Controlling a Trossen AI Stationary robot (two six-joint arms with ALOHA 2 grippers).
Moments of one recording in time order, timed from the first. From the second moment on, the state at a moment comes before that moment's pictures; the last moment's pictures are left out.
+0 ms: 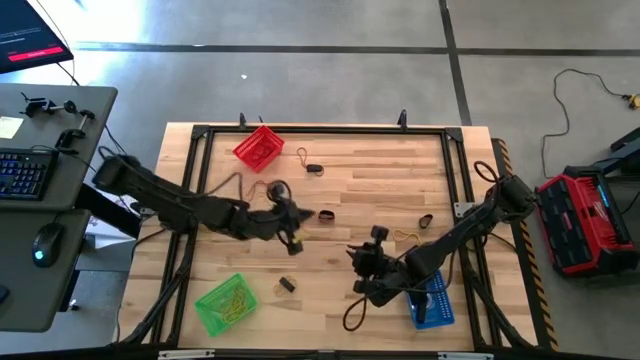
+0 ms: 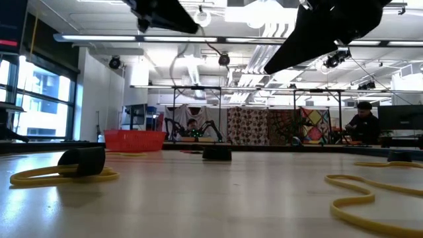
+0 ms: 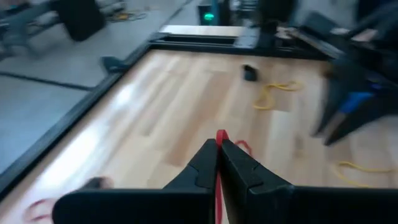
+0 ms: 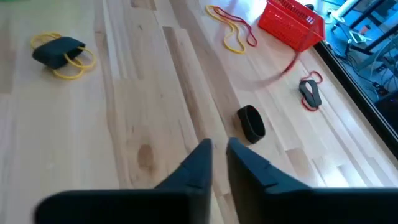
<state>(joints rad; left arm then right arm) -0.30 1.40 0.96 -0.07 -0.66 -0.19 0.59 1.72 1.10 -0.39 0.86 0.46</state>
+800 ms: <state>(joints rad) 0.10 1.10 0.92 -0.70 -0.87 -0.32 0.56 1.72 1.10 -0.38 0.86 0.47</state>
